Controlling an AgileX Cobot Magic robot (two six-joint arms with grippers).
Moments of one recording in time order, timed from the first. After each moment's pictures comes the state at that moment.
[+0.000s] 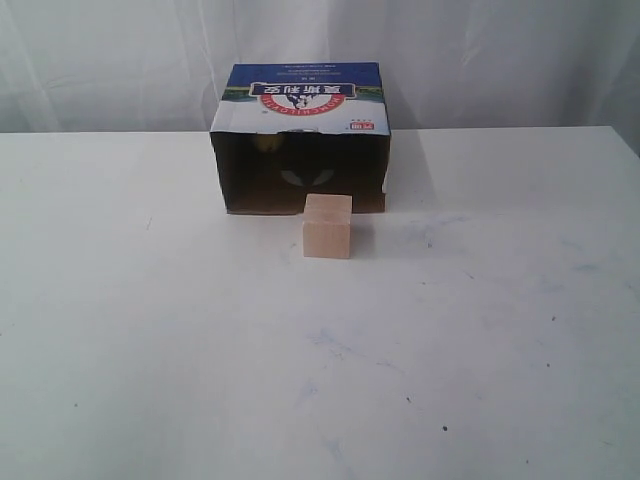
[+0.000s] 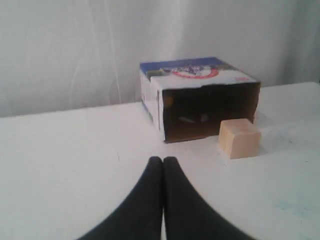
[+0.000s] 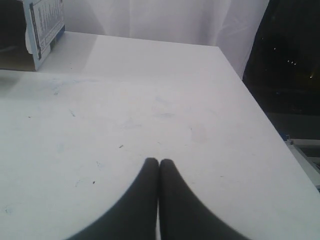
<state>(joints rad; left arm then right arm) 0.11 0.13 -0.16 -1.09 0.35 1.01 -0.02 0.01 0.00 -0.17 0.35 0.08</state>
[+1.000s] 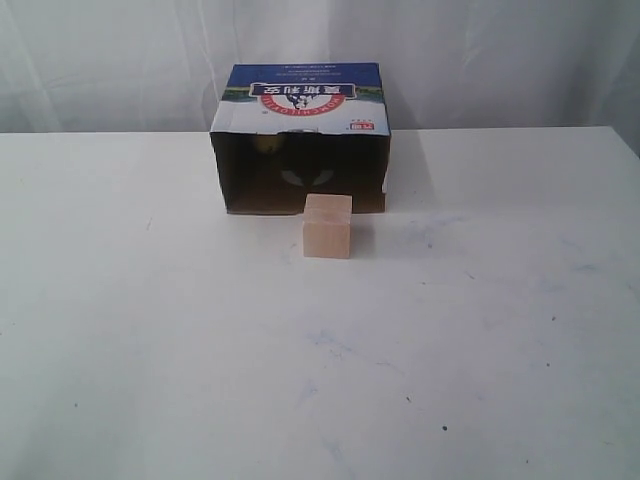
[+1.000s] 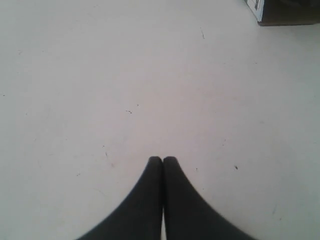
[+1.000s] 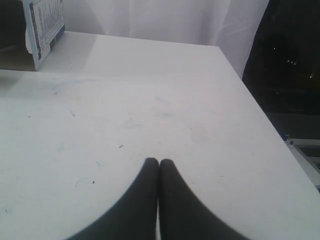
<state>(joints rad) 0.17 0.00 0.03 -0.23 0.44 0.25 -0.02 0.01 0.00 -0.17 0.35 0.08</state>
